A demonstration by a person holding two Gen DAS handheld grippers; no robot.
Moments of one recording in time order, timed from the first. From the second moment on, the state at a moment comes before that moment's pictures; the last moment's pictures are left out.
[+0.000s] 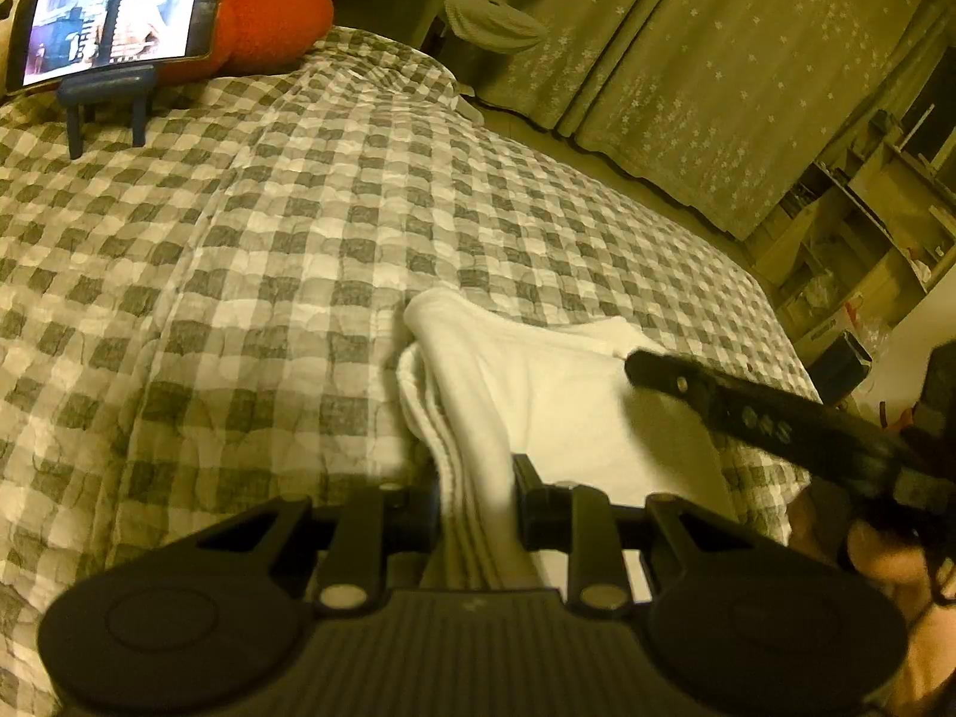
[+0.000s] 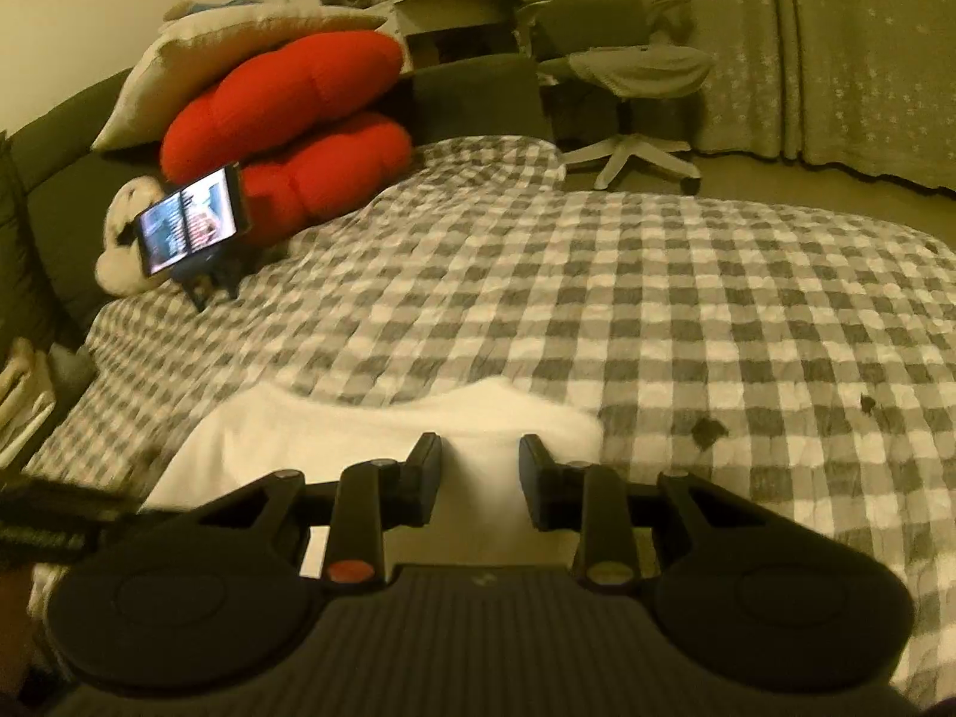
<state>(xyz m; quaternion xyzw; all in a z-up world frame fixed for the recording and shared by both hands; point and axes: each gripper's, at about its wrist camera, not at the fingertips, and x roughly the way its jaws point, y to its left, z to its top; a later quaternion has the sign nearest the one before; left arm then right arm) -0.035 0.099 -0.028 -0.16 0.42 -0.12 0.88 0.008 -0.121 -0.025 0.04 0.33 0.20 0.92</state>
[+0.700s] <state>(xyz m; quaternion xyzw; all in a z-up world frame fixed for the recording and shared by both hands) -0.035 0.103 -0.027 -0.17 0.42 -0.12 0.88 -0.010 -0.160 -0.024 0.12 0.35 0.15 0.92</state>
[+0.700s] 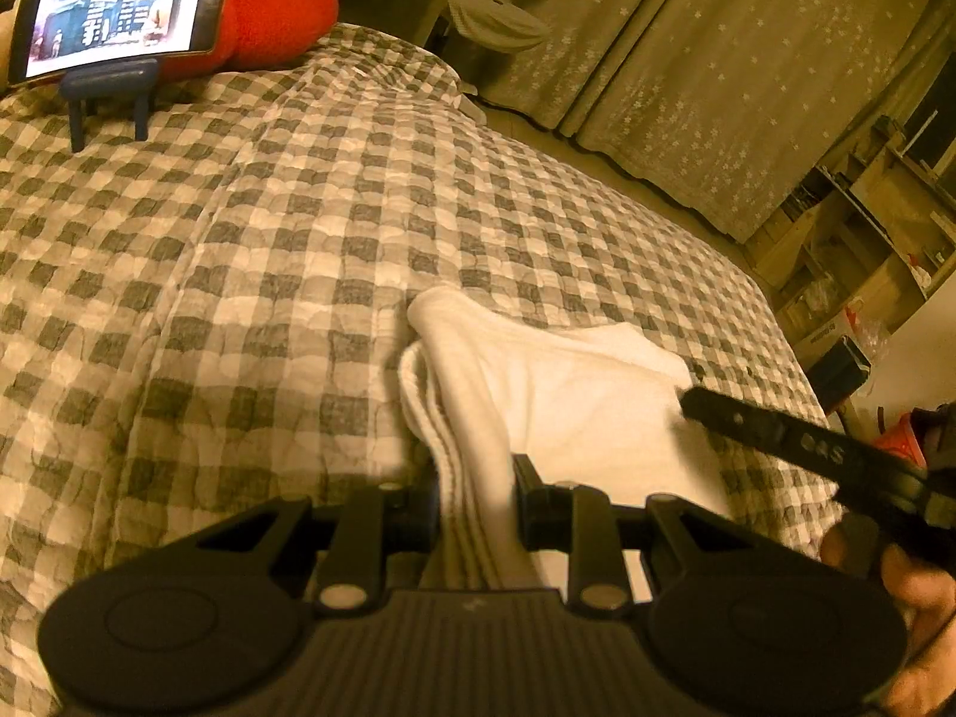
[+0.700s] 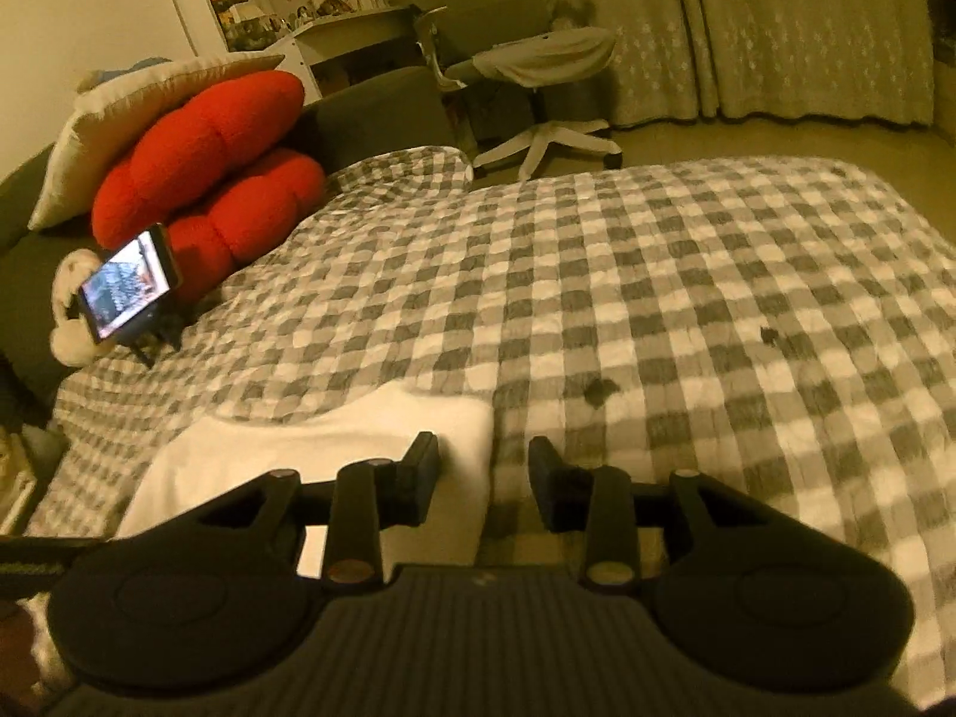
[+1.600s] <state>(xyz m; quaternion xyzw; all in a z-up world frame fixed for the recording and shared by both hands) -0.033 0.106 -0.027 -0.17 0.42 -0.12 0.88 -0.038 -0.175 -0.034 0.19 0.41 0.25 0.86</state>
